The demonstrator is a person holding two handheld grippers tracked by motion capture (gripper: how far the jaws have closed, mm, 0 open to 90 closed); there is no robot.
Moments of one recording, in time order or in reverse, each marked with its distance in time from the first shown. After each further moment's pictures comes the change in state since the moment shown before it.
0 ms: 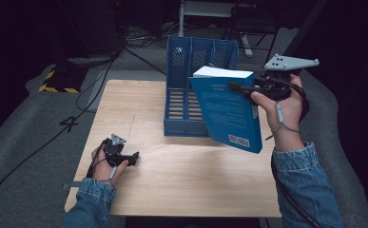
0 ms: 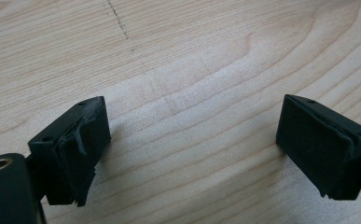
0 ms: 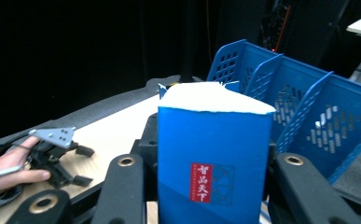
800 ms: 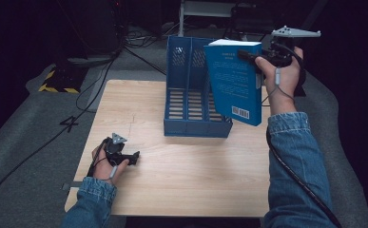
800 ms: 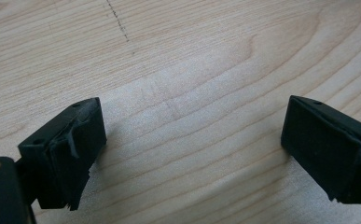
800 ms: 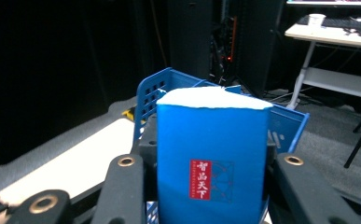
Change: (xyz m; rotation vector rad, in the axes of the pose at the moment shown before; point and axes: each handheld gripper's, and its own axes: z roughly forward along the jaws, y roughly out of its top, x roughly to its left) left arm 0.001 0.002 0.002 0.008 -0.002 0.000; right arm -0.077 0.023 0.030 -0.063 -0.153 0.122
